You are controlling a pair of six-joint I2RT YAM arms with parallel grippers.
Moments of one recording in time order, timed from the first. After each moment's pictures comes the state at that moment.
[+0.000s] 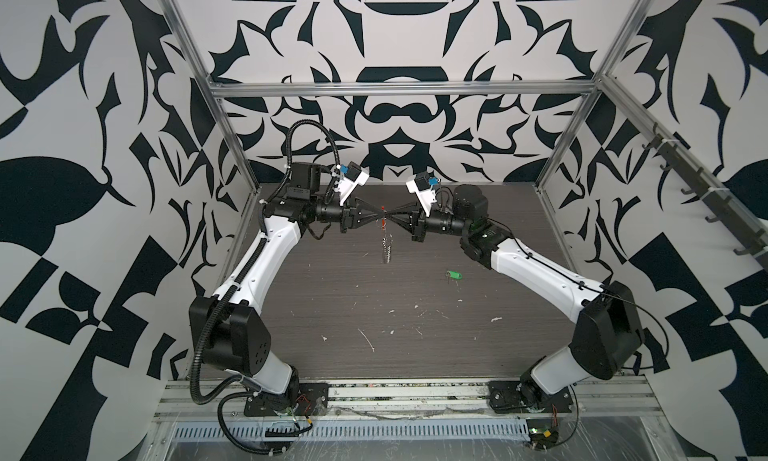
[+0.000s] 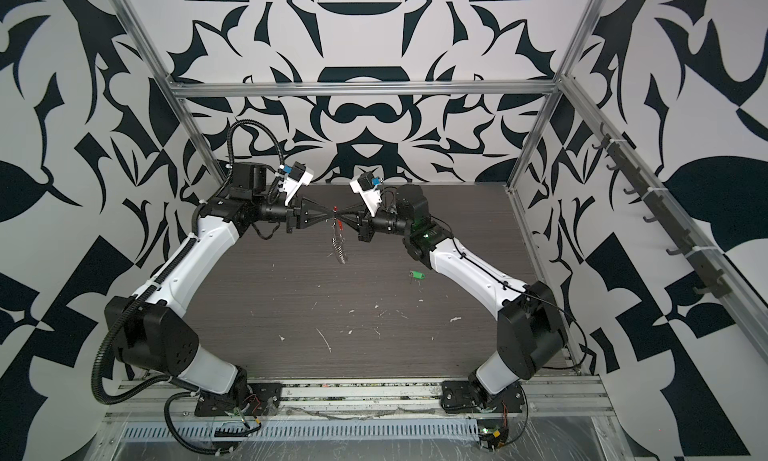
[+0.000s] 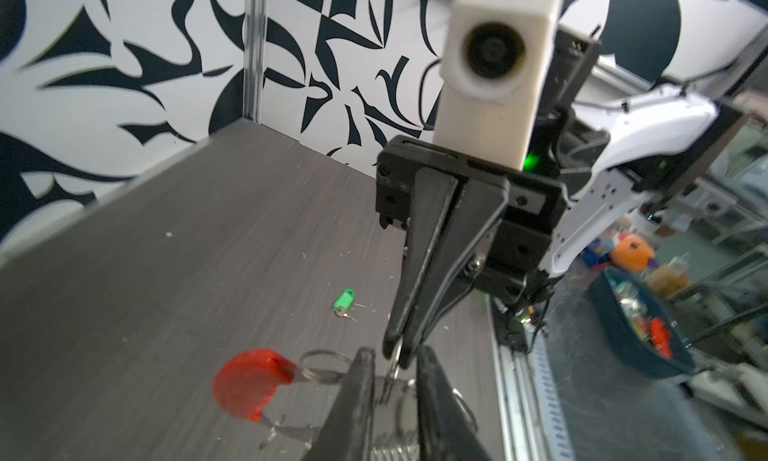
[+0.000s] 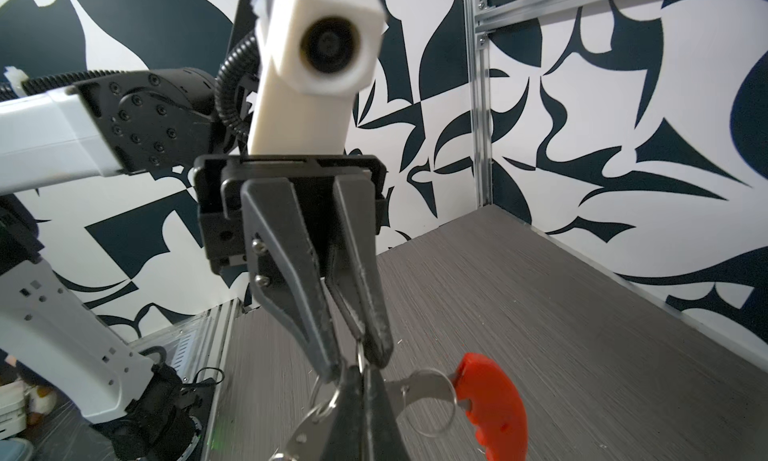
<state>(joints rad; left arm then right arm) -0.26 1.55 1.48 -0.54 1.20 0.23 0.58 1.55 1.22 0.28 -0.73 0.20</state>
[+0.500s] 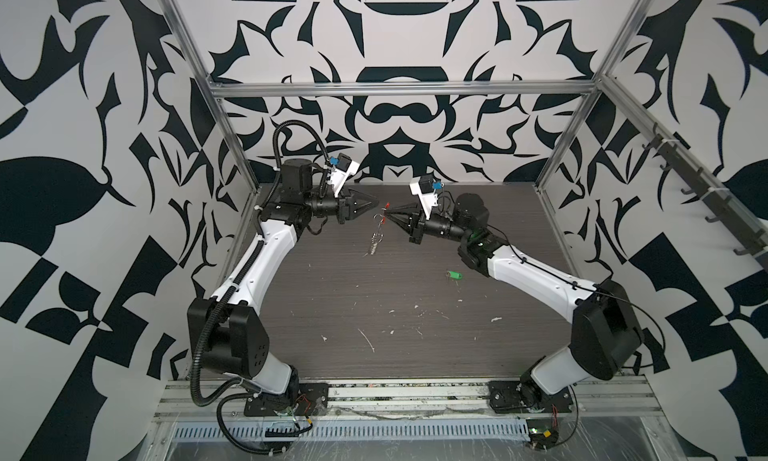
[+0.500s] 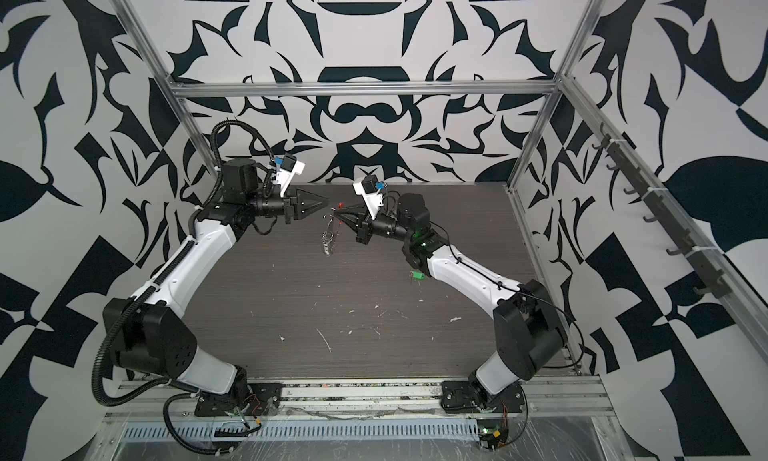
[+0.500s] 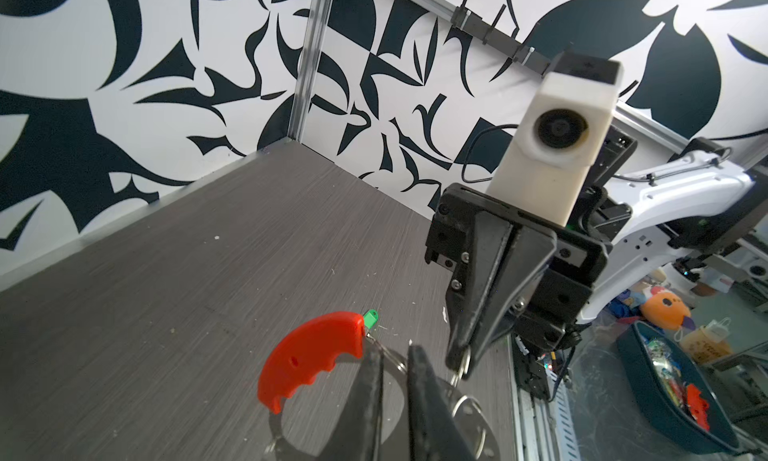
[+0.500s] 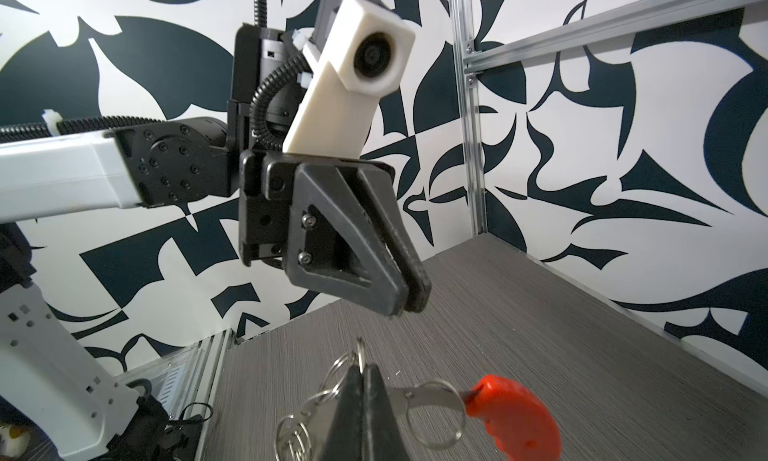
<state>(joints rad) -0.21 1.53 1.41 -0.29 1.16 0.00 0.59 1.55 1.13 0.49 -0.69 0.28</state>
